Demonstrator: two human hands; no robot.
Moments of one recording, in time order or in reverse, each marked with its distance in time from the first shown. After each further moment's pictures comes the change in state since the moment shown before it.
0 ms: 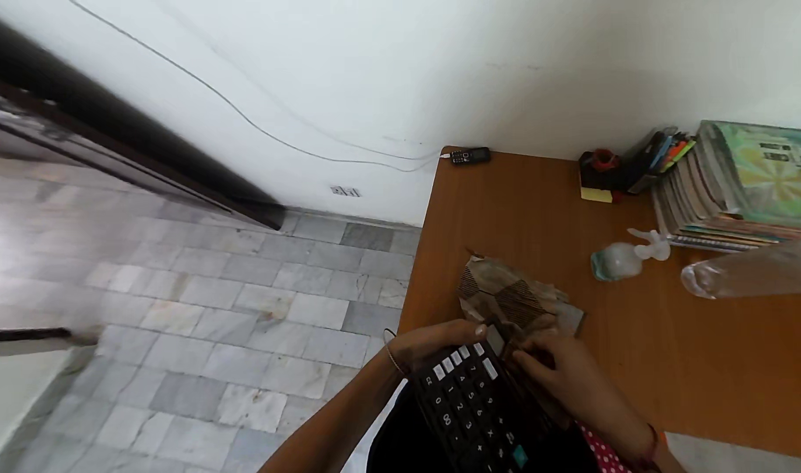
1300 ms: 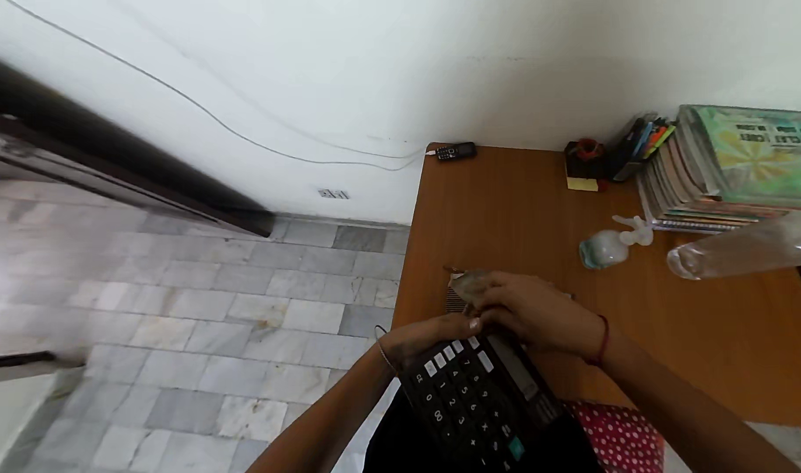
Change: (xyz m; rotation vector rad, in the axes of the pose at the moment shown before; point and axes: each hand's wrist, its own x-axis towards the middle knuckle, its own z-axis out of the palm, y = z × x) left_hand 0.003 0.016 0.014 0.080 0.090 -0.011; right_hand 0.049 -0.031 -0.037 -0.303 -0.162 -0.495
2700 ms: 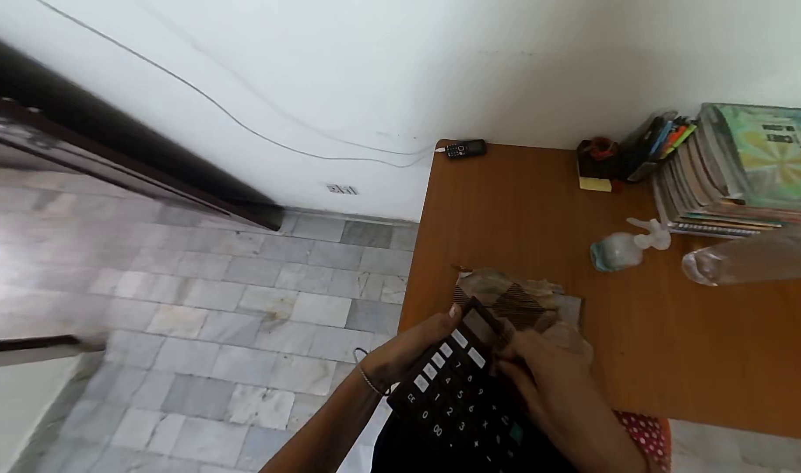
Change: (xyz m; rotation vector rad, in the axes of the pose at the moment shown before) left_hand -0.030 -0.011 0.001 -0.148 0.131 0.075; right_hand -0.048 -0.035 0.076 0.015 0.557 0.137
